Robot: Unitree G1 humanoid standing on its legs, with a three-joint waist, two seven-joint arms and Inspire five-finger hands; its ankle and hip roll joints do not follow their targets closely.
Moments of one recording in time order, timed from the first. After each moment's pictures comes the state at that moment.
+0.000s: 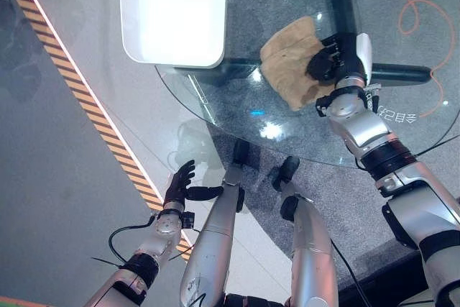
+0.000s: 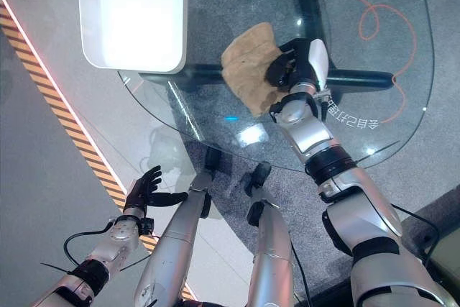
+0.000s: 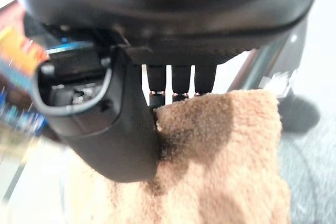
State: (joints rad) left arm -0.28 0.40 -0.47 0.72 -0.49 -0.19 0.32; right arm -1.04 -0.60 0.52 0.57 0.34 0.34 -0.61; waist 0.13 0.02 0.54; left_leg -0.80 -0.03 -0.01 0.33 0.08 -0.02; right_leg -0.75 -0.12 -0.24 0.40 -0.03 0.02
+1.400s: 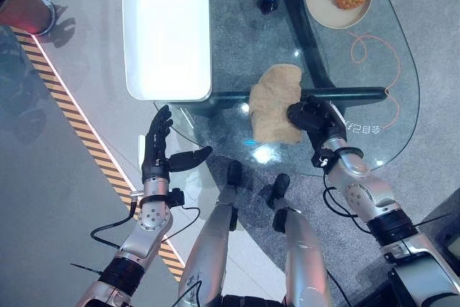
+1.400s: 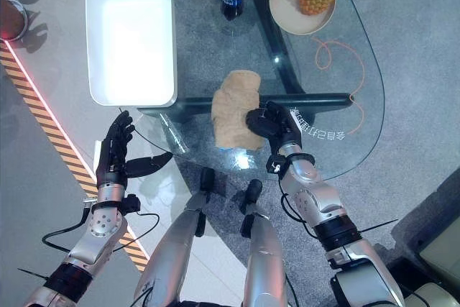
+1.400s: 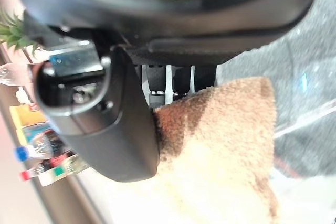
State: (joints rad) left arm -0.18 0.49 -0.34 0.22 -0.32 -0.35 0.51; right arm -0.52 -0.53 0.31 0.19 0.84 0.10 -0.25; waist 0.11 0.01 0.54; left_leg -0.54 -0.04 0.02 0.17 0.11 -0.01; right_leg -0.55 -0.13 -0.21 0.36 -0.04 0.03
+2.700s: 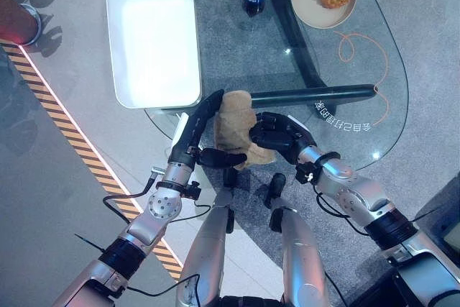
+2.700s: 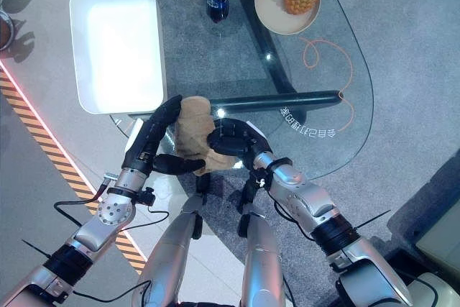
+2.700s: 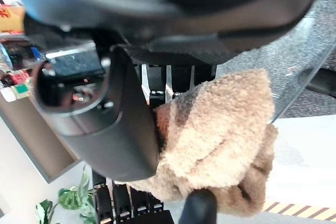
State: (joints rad) left arm -0.33 0.56 -0.51 0.18 -0.28 -0.37 0.31; right arm -0.55 -0.59 0.50 0.10 0.81 0.24 -0.05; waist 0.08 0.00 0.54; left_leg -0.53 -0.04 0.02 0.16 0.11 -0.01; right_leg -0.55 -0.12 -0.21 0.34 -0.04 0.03
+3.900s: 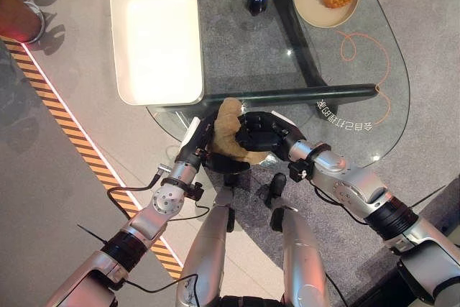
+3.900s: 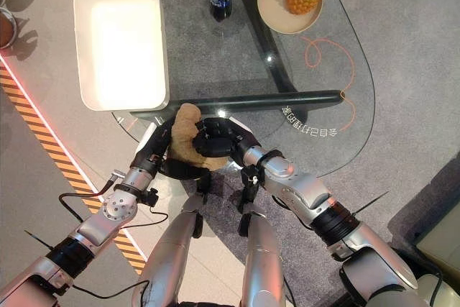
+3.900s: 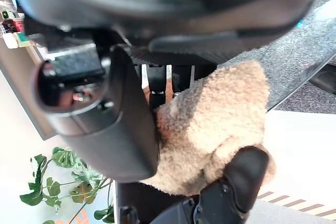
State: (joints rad) left arm -0.40 0.58 -0.58 0.27 -0.27 -0.33 0.25; right arm -0.66 -0.63 0.61 0.05 0.79 0.27 -0.02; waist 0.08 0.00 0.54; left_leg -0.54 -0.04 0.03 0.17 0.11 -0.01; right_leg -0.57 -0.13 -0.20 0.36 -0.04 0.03
